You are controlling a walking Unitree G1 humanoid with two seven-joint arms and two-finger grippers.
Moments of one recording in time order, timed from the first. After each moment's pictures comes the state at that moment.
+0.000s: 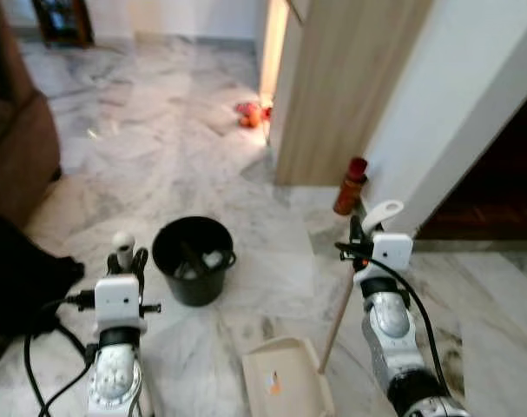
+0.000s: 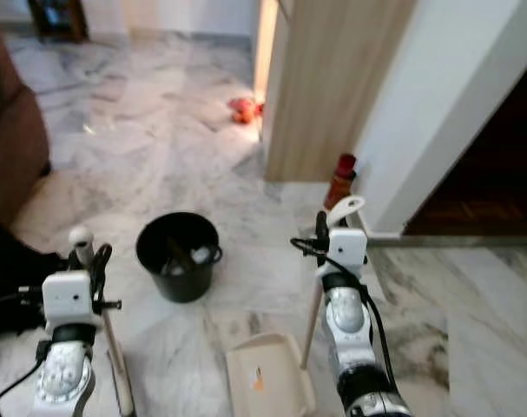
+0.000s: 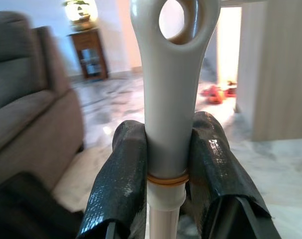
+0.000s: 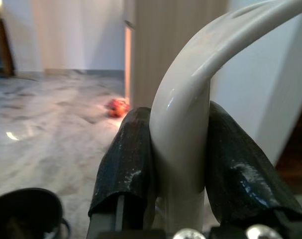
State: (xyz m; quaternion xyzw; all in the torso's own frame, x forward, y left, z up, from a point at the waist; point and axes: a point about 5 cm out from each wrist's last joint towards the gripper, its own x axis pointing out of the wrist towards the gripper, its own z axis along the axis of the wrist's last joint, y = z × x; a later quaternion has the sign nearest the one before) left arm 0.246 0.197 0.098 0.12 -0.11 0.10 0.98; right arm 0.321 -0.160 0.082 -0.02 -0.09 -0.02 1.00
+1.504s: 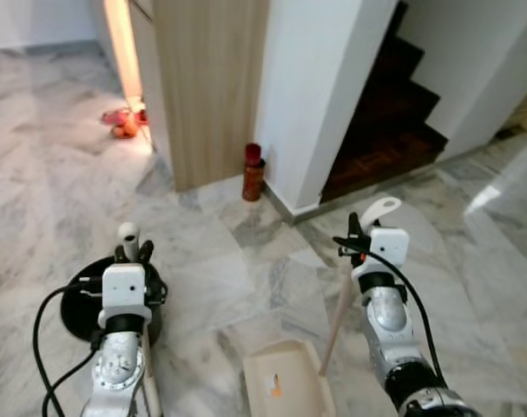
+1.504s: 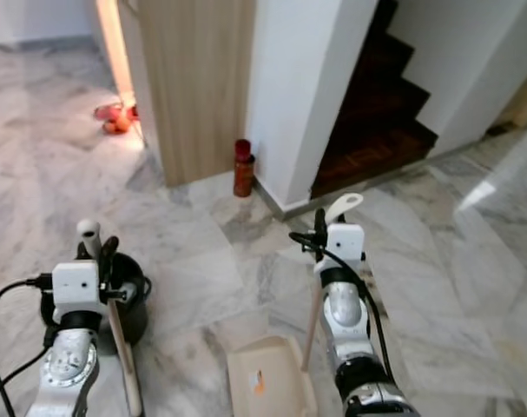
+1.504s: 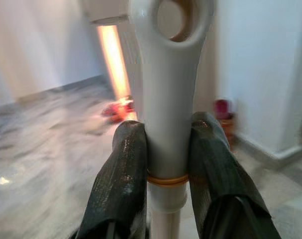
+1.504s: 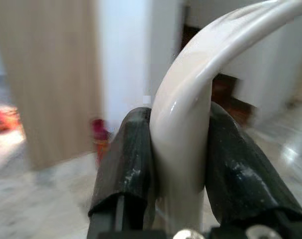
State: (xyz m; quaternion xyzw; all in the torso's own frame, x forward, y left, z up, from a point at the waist) left arm 0.262 0.194 0.097 0.12 -0.11 0.09 0.98; right arm 0.329 -0.159 0.085 -0.02 -0.08 -0.03 1.00
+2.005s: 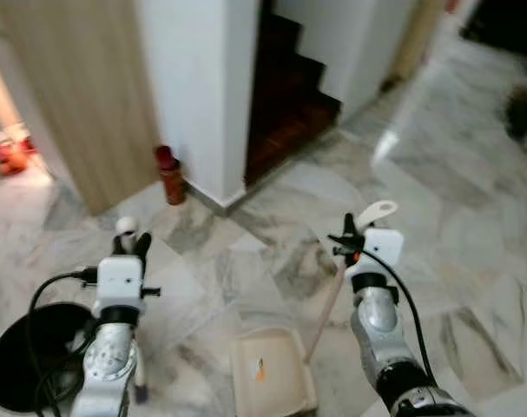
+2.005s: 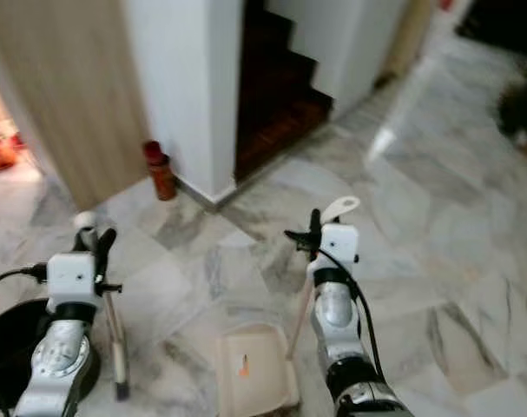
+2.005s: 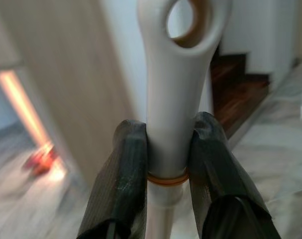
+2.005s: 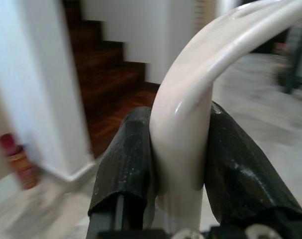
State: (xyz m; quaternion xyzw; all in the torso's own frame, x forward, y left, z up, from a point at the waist) left arm 0.271 0.199 0.107 0.14 -0.12 0.06 0.98; right arm 0.323 -0.156 0.074 0.00 -0.06 -0.07 1.00
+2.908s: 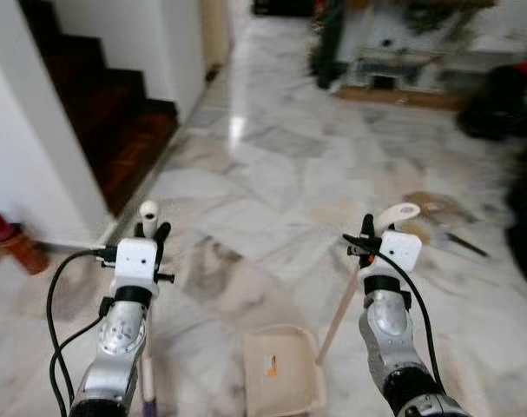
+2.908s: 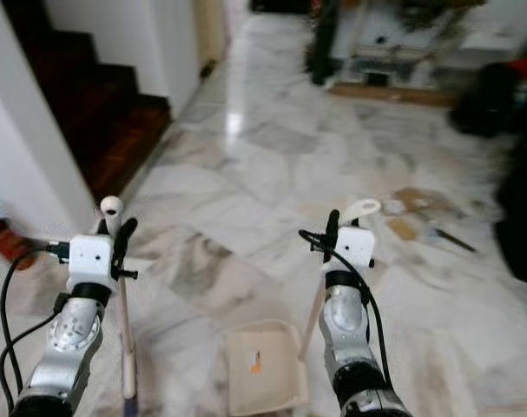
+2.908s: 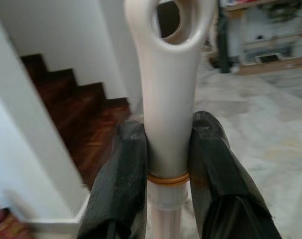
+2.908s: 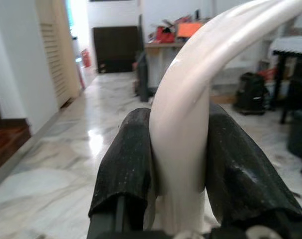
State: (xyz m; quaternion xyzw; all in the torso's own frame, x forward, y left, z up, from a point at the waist) left arm 0.293 0.197 0.105 0.13 -0.10 0.03 0.99; right arm 0.324 -0.160 0.092 -0.01 -0.11 -0.08 0.99
